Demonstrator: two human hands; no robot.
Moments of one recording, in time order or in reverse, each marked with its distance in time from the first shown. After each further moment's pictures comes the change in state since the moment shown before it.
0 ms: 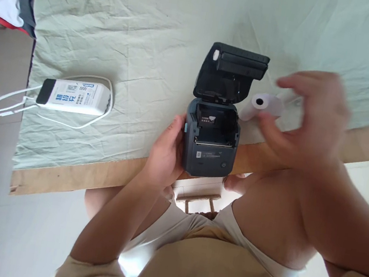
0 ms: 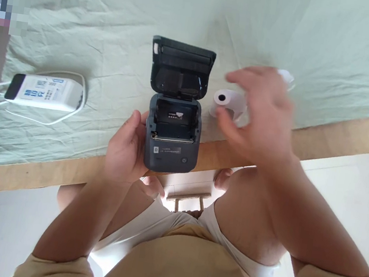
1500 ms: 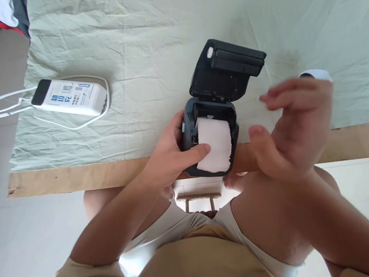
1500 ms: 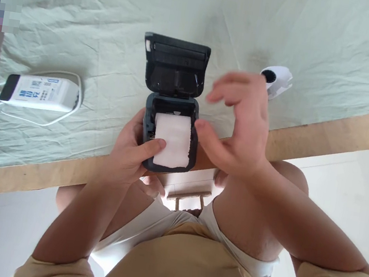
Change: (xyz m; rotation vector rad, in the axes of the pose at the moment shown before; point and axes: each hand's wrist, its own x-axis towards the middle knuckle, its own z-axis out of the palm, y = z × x) left_hand -0.005 0.003 -0.015 0.234 -0.137 0.054; right_hand 0.002 -0.049 0.016 0.493 0.147 0.025
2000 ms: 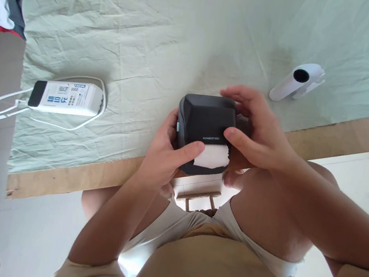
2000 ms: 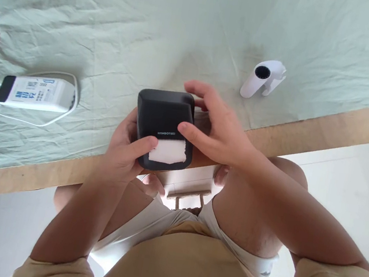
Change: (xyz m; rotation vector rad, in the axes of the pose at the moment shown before) left_hand 0.002 -0.007 -0.004 -0.032 -0.027 0.074; right_hand -0.005 0.007 -0.004 0.270 -0.414 0.447
